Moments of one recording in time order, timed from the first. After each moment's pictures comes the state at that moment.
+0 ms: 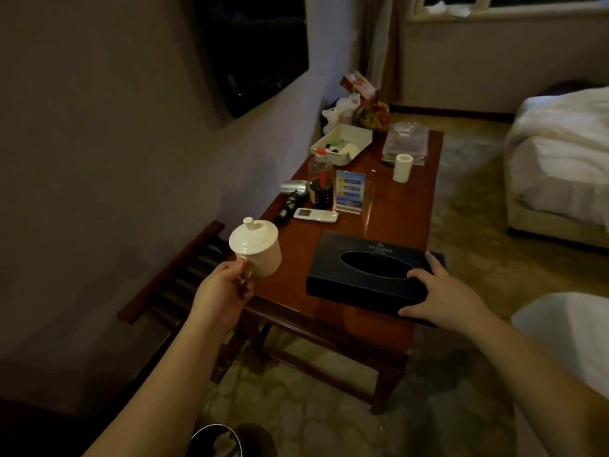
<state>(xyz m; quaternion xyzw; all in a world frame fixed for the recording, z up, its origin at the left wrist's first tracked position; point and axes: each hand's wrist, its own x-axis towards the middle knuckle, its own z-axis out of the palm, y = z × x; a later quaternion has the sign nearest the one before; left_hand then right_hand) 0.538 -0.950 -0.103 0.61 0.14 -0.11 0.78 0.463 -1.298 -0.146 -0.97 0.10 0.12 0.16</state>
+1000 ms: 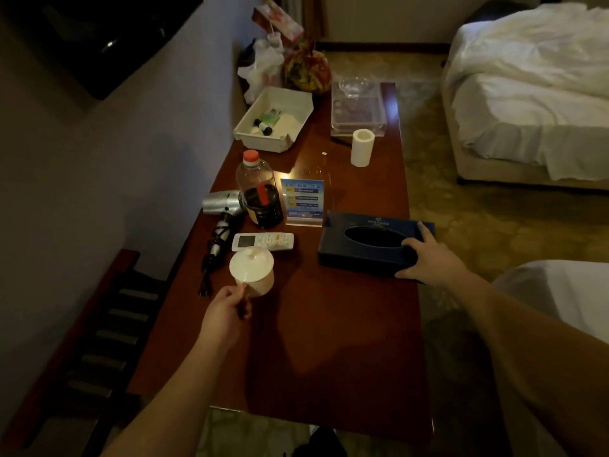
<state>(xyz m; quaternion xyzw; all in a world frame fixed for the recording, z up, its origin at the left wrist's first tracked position) 0.811 -1.053 -0.270 0.65 0.14 -0.28 0.69 0.701 -1.448 -0.267 -0.94 0.24 0.18 0.16</state>
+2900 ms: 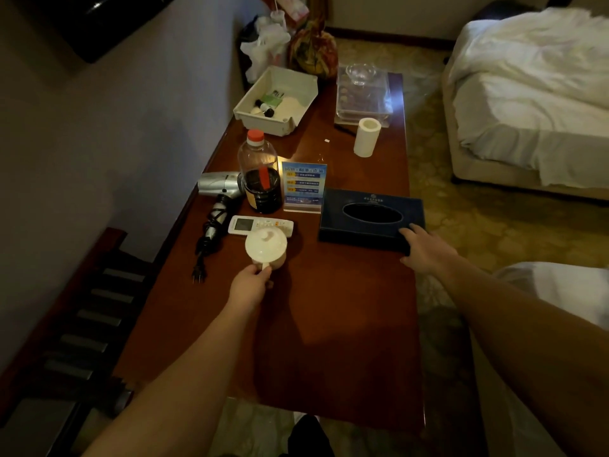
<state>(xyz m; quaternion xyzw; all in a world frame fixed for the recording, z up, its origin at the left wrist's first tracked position) 0.828 -1.104 -0.302 0.79 0.11 -0.28 0.53 0.725 -1.442 -0.271 -0.93 0.26 0.25 0.06</state>
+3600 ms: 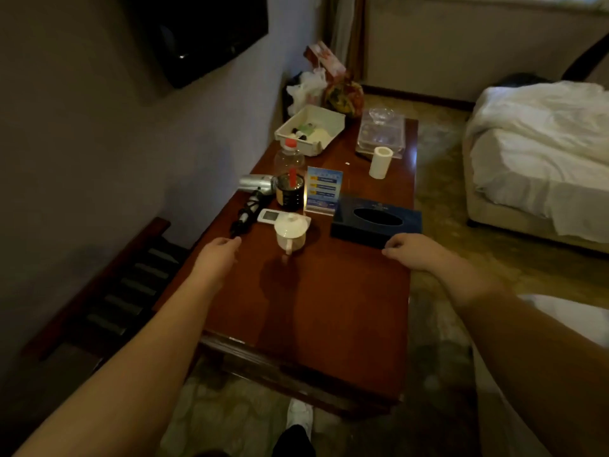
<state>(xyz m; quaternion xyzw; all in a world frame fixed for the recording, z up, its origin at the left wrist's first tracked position) 0.760 -1.007 -0.196 0.82 0.15 -0.16 0.53 0.657 -1.353 -0.168 -0.94 0.20 0.17 0.20</state>
